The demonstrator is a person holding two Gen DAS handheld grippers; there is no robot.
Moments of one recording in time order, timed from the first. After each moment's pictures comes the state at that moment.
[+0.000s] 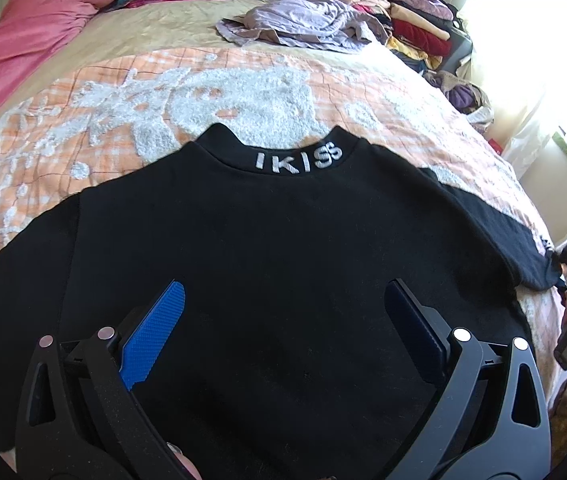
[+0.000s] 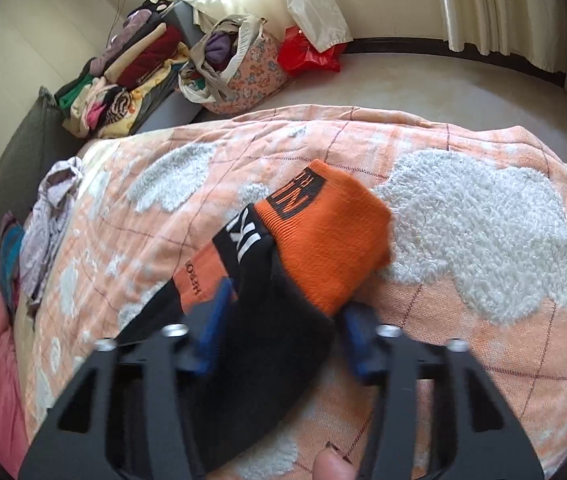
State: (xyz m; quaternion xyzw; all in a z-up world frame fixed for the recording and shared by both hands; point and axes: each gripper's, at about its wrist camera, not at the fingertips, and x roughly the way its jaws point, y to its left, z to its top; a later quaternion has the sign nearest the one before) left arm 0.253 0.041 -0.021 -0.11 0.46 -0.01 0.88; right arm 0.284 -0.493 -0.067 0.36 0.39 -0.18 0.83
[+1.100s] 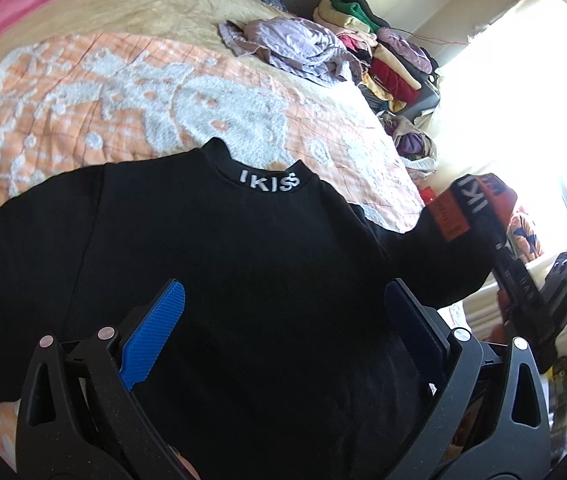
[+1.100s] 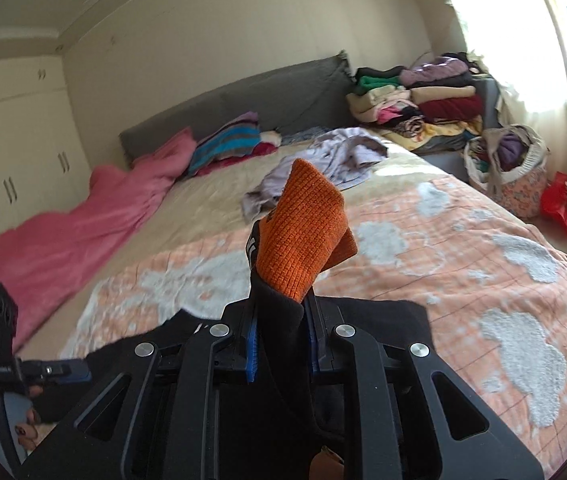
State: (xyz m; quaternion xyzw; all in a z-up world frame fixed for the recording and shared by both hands) left arm 0.212 0.098 0.022 -0.28 0.43 -0.09 0.85; right arm 0.242 -0.205 0.089 0.09 0.25 0.22 0.94
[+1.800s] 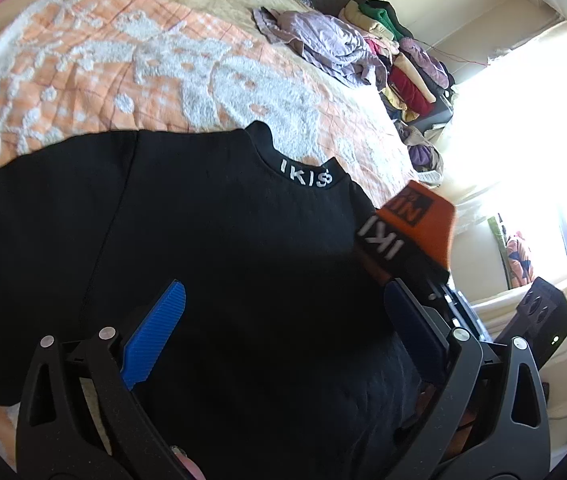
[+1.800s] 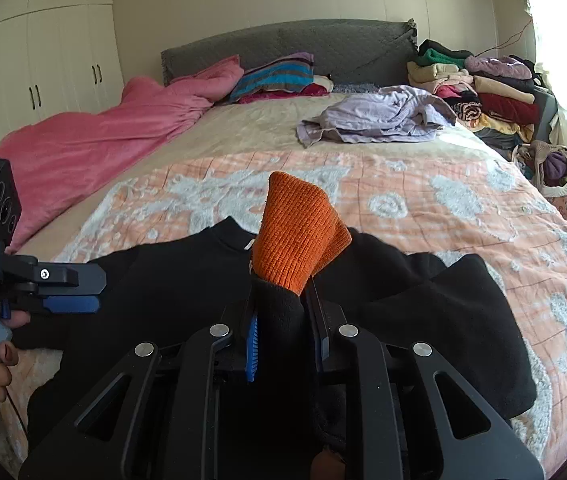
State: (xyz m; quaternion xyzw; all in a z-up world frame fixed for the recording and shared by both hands) left arm 0.215 0.128 -0.012 -0.33 0.44 -0.08 0.83; right arm 0.231 -0.095 0.021 -0.02 0.32 0.28 0.90
